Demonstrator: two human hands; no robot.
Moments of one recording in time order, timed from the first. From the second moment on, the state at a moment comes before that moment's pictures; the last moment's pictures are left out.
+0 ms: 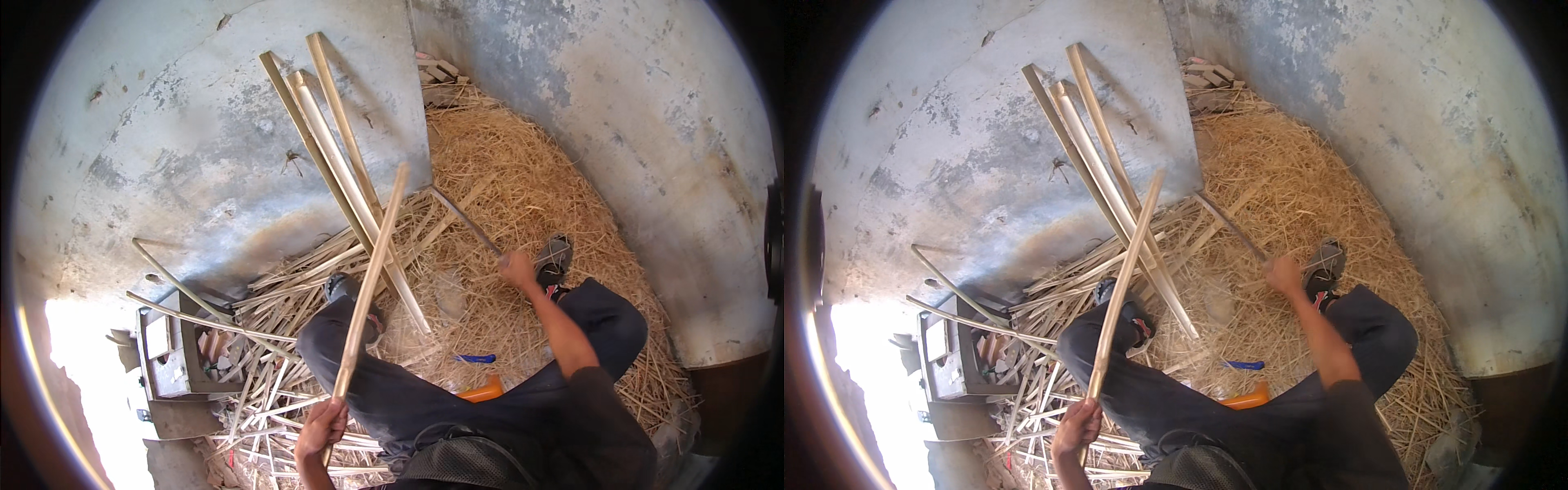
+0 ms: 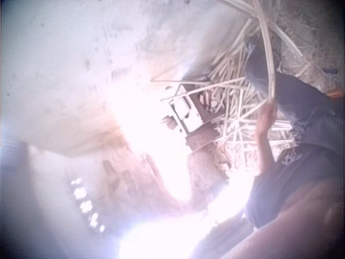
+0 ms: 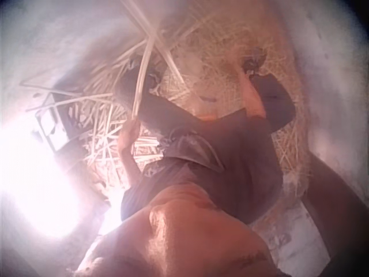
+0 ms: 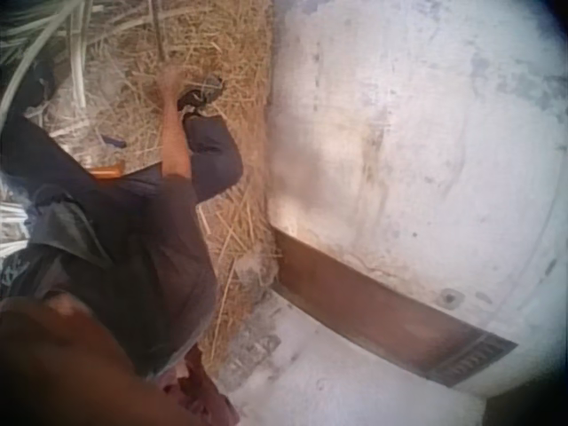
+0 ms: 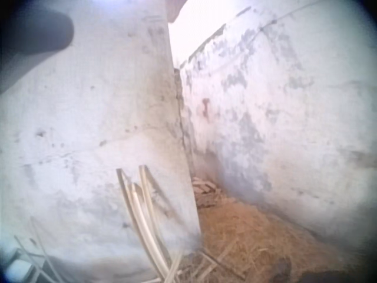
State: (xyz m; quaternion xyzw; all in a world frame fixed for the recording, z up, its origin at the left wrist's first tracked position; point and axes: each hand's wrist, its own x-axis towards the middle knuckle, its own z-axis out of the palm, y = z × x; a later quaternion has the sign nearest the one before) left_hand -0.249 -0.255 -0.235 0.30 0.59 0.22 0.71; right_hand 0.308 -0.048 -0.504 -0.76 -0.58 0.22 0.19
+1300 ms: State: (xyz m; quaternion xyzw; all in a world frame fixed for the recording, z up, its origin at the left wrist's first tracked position) left_hand -0.096 -0.186 -0.230 0.63 0.64 0.31 0.32; right_hand 0.167 -0.053 -0.257 -0.53 -0.78 0.08 0.32
